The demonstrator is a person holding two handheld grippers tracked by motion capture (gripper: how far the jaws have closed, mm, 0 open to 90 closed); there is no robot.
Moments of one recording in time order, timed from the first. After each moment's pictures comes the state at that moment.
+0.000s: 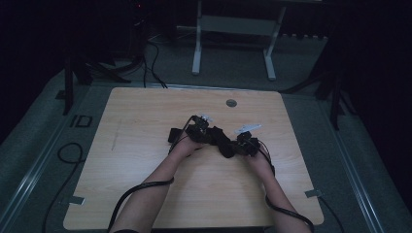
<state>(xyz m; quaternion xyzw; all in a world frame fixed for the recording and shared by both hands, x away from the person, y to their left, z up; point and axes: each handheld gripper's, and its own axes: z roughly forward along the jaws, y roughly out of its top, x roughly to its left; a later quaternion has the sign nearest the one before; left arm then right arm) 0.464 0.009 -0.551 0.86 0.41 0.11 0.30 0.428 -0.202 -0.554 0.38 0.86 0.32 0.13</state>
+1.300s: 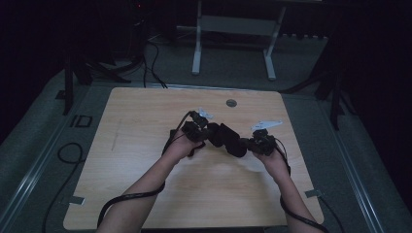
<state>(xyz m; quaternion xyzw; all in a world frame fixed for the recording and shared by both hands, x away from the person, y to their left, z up) 0.411 0.024 -0.477 0.85 0.37 0.12 0.35 0.402 -0.237 -0.500 0.37 0.84 0.38 0.11</state>
